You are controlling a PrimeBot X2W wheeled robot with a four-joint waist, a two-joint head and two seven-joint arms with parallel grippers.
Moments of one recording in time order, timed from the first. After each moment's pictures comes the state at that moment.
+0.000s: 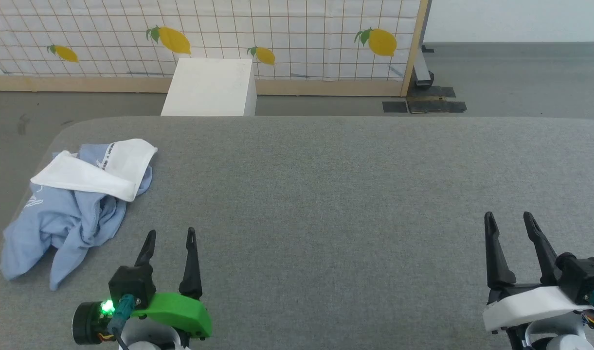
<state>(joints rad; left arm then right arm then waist) -0.02 0.06 -0.03 0.14 -0.10 0.01 -0.20 0.01 -0.05 -0.10 0.08 0.14 0.13 -0.19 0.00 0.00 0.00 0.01</state>
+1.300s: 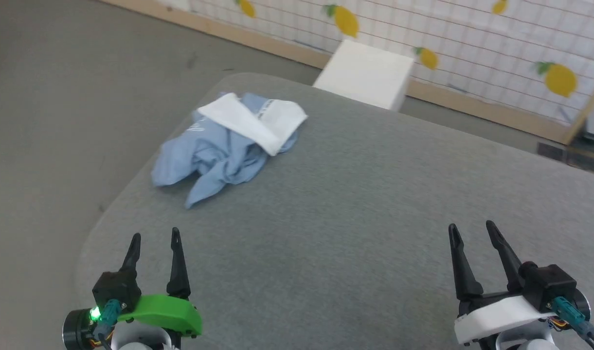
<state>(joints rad) -0.03 0.05 0.01 0.18 -0.15 0.01 -0.26 0.01 -0.05 0.00 0.15 0.13 0.13 -0.26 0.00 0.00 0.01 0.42</state>
